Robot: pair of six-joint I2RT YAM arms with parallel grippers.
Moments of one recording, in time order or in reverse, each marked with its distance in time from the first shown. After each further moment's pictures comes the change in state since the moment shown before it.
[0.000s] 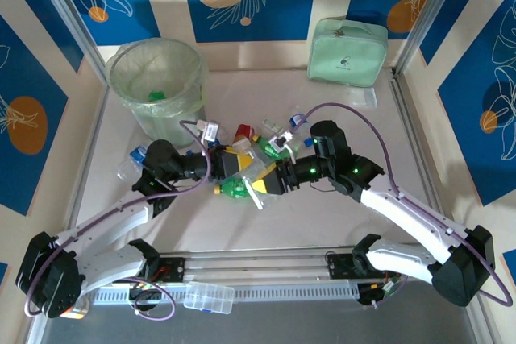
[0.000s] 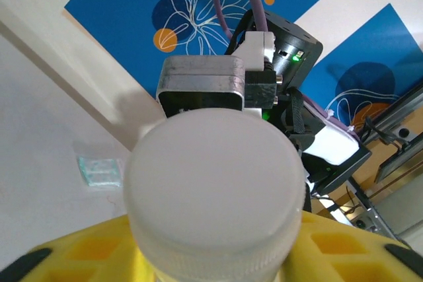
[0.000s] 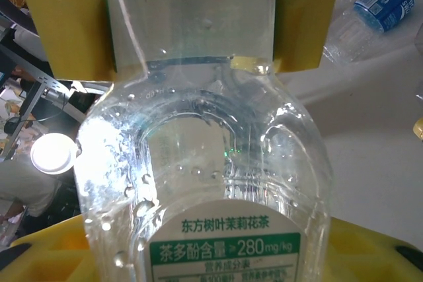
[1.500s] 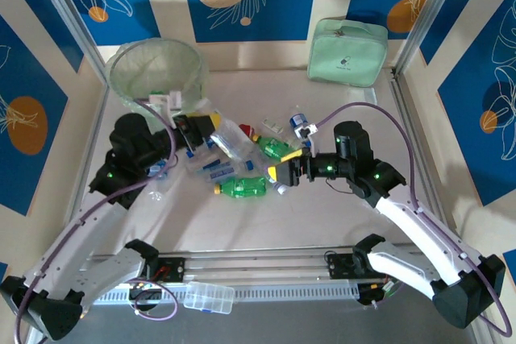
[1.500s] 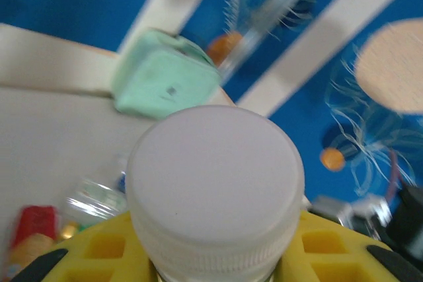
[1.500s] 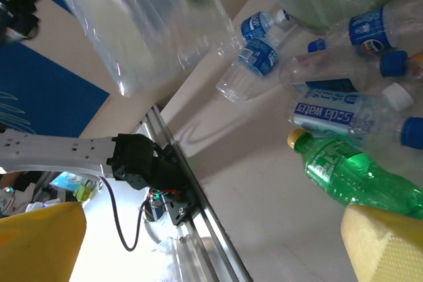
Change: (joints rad) left arm 0.241 -0.099 0.472 -0.825 -0.485 0.332; right arm -0.147 -0.137 -0.019 -0.135 0.230 -0.029
